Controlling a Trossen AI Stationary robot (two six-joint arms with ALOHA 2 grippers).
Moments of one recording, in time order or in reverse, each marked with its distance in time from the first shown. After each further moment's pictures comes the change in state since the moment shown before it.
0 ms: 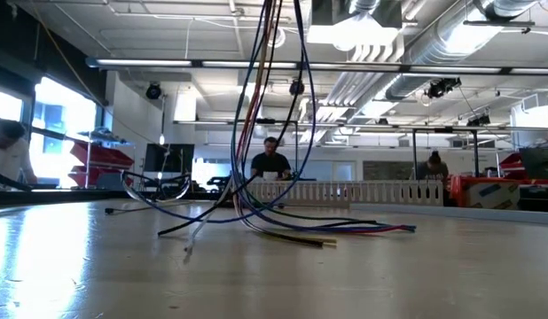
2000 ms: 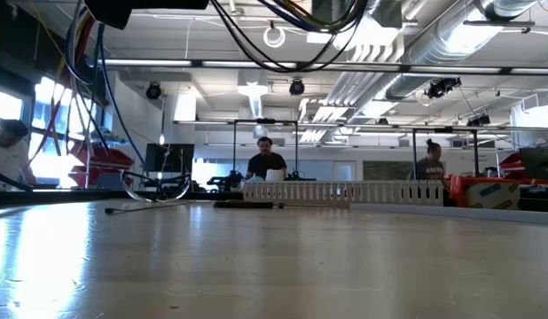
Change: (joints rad) left arm -0.272 0.127 -0.003 -0.048 -0.782 0.292; right arm 0.051 -0.019 0.030 -0.720 0.215 0.767
